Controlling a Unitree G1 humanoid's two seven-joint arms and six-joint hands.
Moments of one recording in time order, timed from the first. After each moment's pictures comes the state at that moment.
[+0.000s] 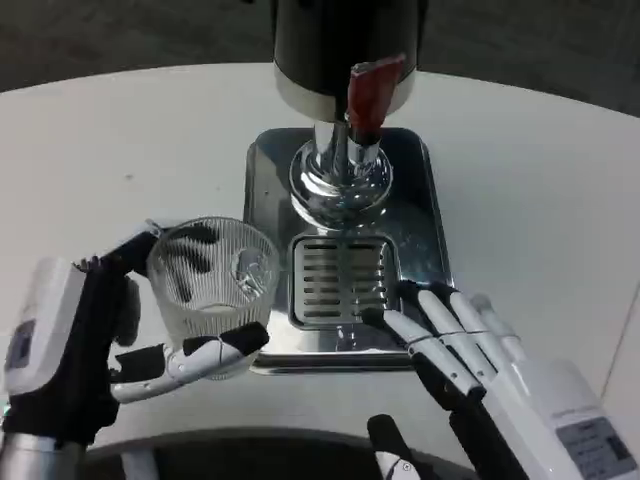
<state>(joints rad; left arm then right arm) -0.09 0.31 0.16 0.10 0.50 -0.61 0.22 0.45 -0.22 0.22 -0.74 -0.97 -0.19 0.00</state>
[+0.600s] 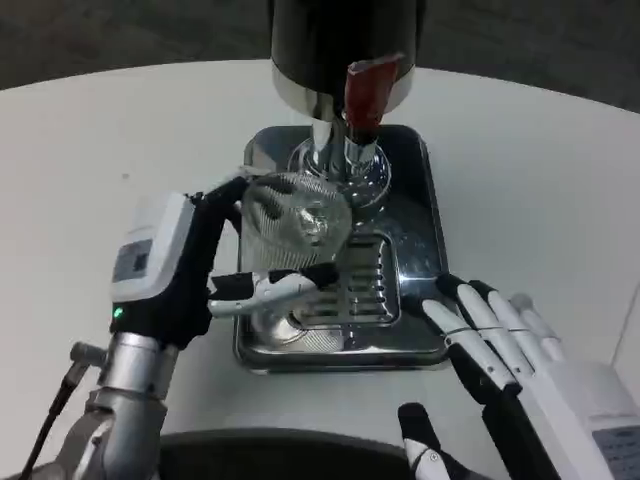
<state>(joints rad) -0.56 0.35 -0.08 0.68 0.68 -0.64 0.52 0.52 -0.15 0.20 -0.79 -1.00 -0.18 -0.01</state>
